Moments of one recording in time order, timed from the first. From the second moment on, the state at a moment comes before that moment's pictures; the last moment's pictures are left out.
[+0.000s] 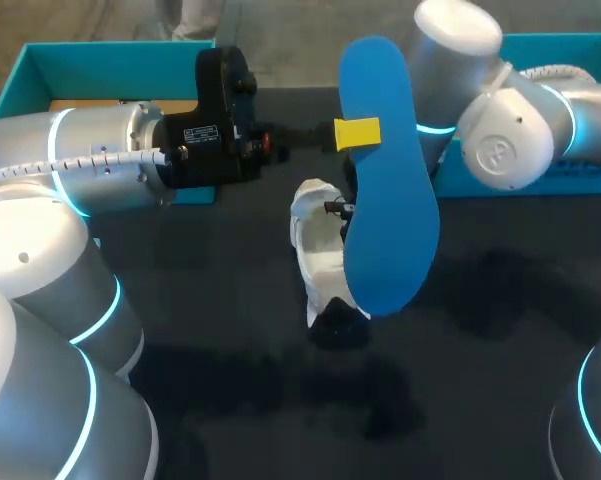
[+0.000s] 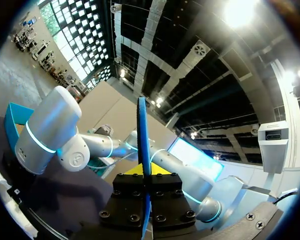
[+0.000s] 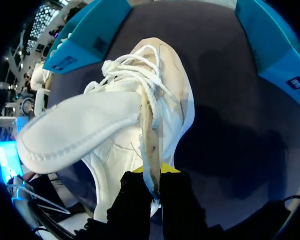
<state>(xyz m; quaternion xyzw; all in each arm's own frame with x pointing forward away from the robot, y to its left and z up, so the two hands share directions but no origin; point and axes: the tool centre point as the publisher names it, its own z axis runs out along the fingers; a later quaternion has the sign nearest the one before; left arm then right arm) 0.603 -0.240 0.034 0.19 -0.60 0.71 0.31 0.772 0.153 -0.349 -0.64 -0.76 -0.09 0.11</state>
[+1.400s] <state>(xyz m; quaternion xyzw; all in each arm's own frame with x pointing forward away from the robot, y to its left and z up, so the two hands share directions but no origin) 0.603 -0.240 0.034 0.19 -0.60 0.71 0.31 0.763 0.161 -0.316 -0.63 -0.76 -0.11 0.11</state>
